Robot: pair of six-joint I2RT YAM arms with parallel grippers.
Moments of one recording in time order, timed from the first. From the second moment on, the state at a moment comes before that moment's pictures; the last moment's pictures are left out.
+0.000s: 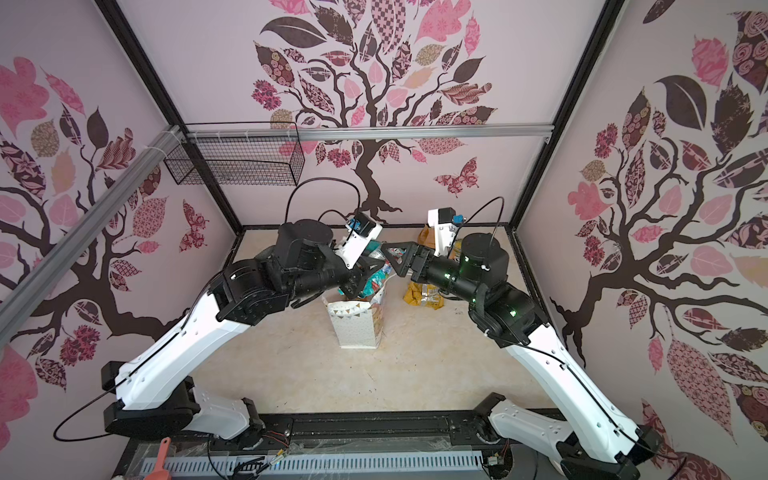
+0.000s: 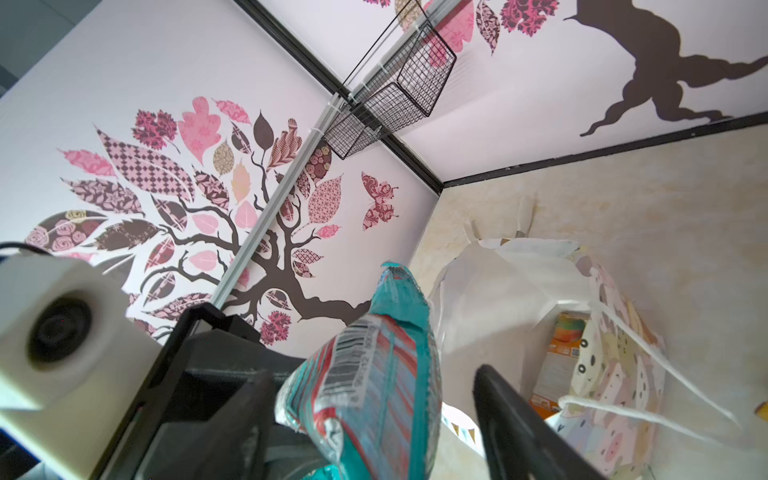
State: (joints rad) left arm -0.99 1.47 1.91 -0.88 -0.11 0.00; right arm 0.60 1.03 1.32 -0.37 -0.32 0.82
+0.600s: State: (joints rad) left arm -1.00 1.47 1.91 -0.88 -0.14 0.03; right arm 0.60 1.04 1.31 -0.33 -0.33 0.85
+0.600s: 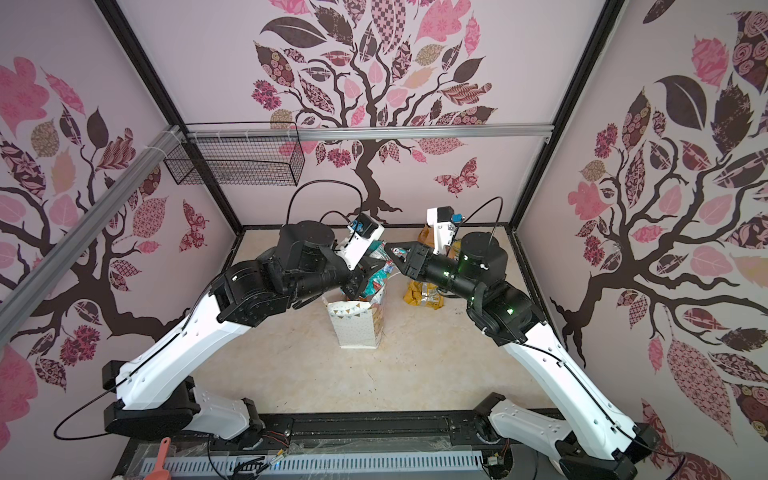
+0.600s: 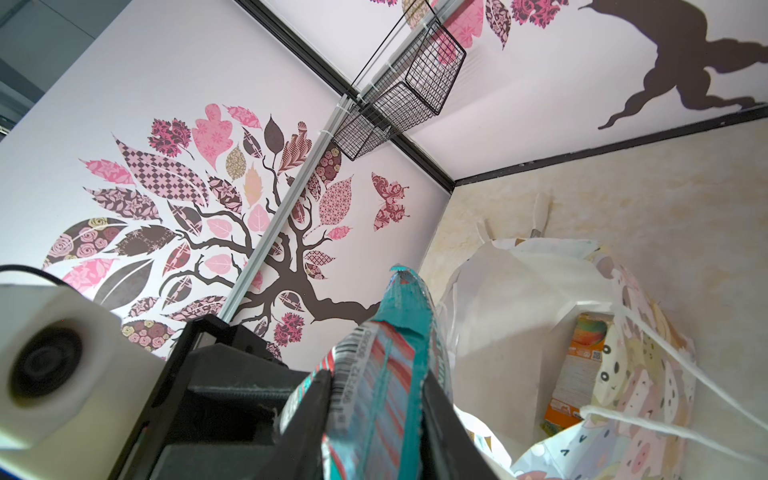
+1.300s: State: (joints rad) left arm -1.01 1.32 1.73 -0.75 -0.16 0.10; right arm 0.60 1.08 1.30 -0.33 -0.30 0.87
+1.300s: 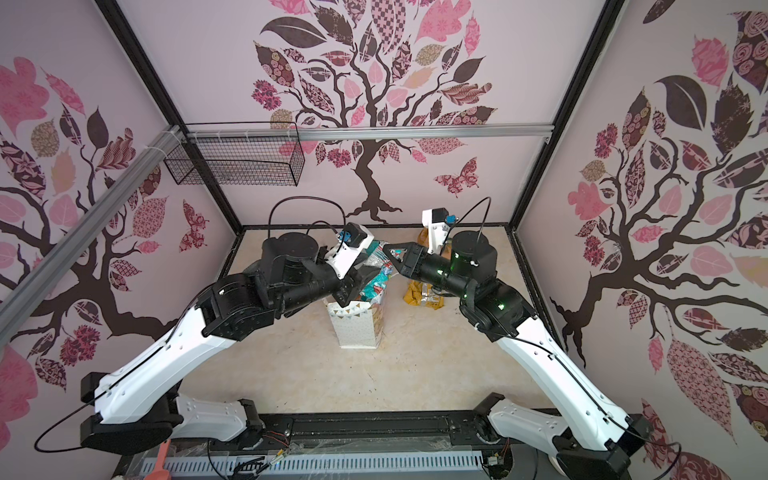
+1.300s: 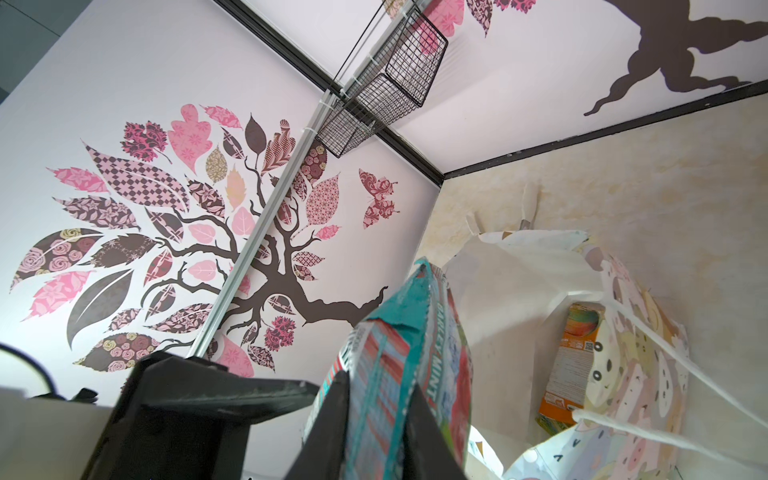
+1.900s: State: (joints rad) left arm -1.01 1.03 1.54 -0.69 -0.20 0.14; right arm 0.54 1.19 1.51 -0.34 -0.20 0.78
